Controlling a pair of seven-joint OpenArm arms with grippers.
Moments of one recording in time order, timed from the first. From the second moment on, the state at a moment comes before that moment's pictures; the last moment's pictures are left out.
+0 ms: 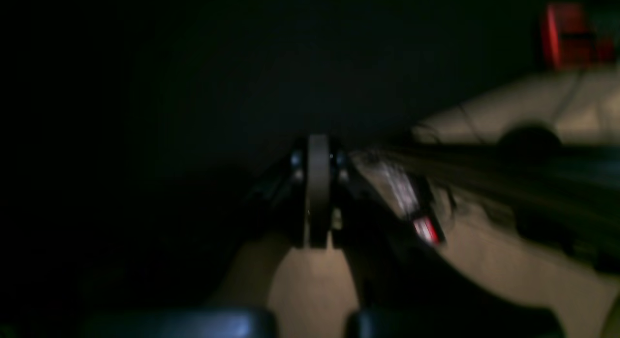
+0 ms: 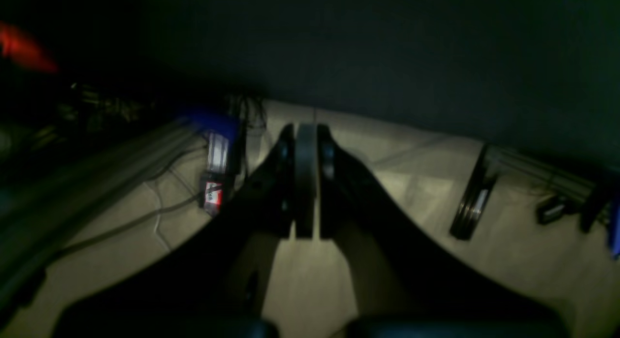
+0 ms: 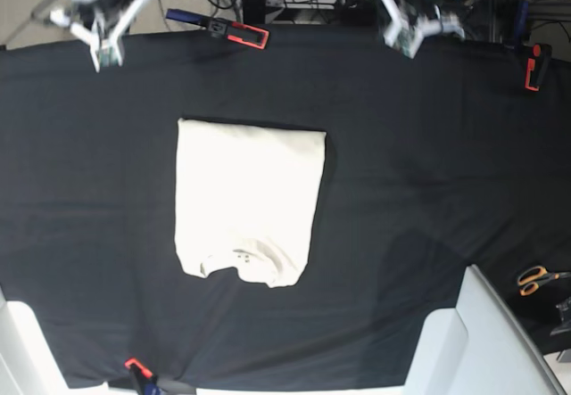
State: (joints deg) left arm 46.6 -25.6 12.2 106.6 -6.3 -2.9 23.4; right arm -44.7 -1.9 10.0 110.7 -9.0 16.6 -41.2
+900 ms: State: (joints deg) left arm 4.3 -6.0 37.7 0.6 -6.7 -2.7 -14.3; right arm -9.9 3.2 18.8 -0.1 -9.0 15.6 5.1
